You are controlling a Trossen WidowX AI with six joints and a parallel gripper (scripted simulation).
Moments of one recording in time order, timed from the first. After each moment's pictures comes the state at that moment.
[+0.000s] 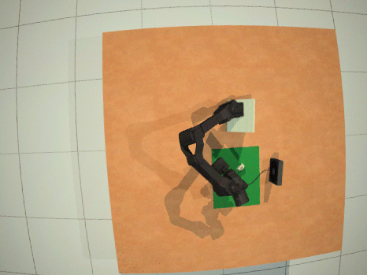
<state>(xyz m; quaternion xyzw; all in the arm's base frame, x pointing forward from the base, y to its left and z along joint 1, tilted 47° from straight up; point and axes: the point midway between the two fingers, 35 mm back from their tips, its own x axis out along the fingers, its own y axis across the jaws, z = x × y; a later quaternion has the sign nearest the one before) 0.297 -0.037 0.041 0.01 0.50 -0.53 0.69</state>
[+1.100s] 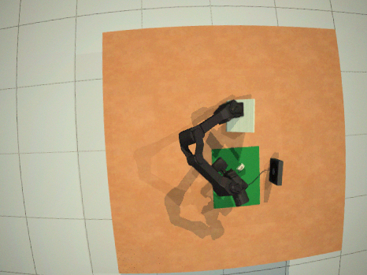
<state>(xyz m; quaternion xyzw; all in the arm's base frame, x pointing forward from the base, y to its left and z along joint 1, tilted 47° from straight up) 0.297 -0.036 0.041 0.01 0.50 -0.53 0.69</state>
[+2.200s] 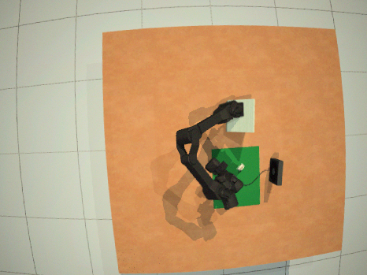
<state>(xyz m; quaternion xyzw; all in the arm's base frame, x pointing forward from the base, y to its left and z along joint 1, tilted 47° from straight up) 0.288 -0.048 0.054 0.04 0.59 -0.51 0.63</state>
